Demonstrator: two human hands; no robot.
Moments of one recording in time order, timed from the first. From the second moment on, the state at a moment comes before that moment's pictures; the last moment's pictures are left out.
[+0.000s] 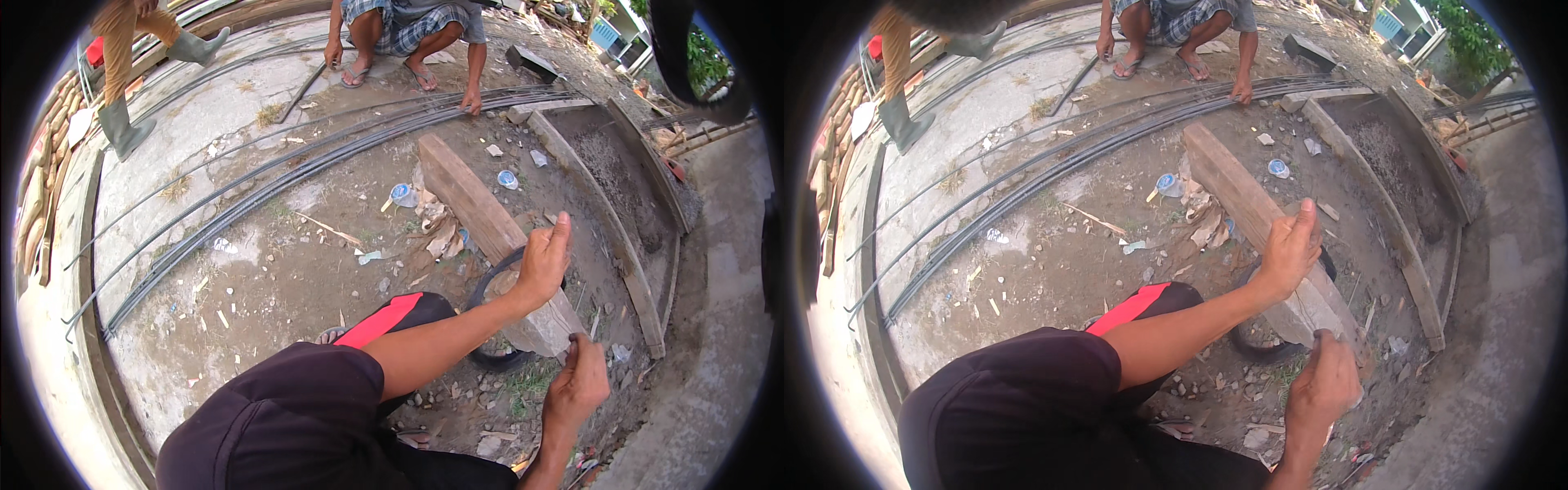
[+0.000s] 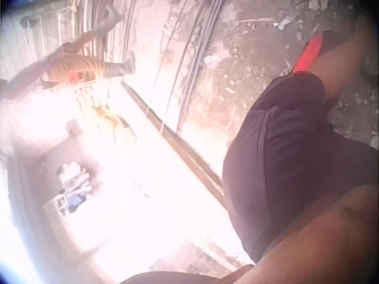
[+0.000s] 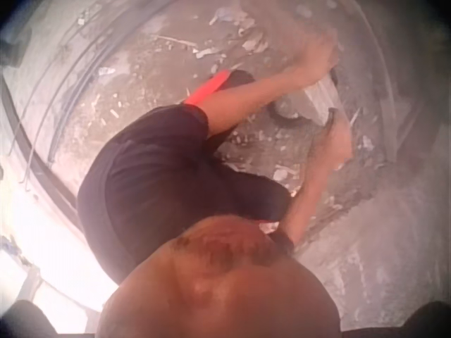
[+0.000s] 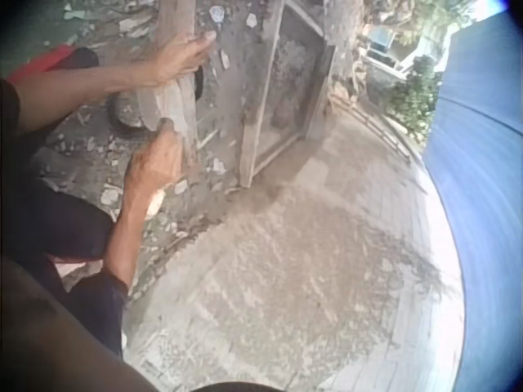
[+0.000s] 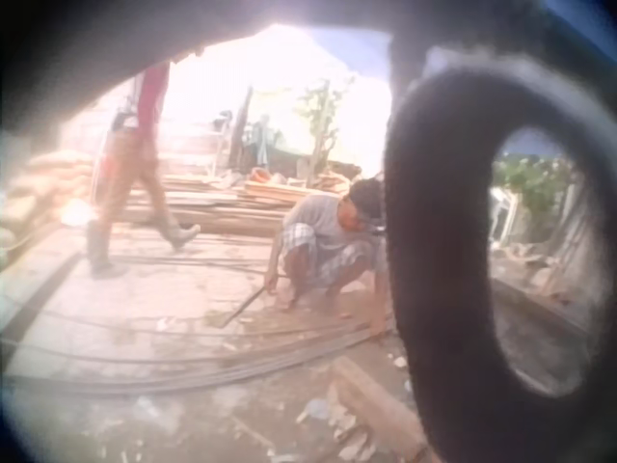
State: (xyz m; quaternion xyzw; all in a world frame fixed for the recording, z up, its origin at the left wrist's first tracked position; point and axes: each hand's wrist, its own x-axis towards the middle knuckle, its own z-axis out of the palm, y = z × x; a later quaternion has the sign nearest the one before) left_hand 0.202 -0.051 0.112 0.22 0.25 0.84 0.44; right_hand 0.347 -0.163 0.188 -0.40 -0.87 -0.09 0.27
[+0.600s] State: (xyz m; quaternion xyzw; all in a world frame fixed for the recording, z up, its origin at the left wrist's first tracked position) left_hand 0.178 -0.088 0.152 0.16 0.05 0.76 0.63; right_hand 0.411 -0.127 0.143 -0.47 -0.70 0.50 0.19
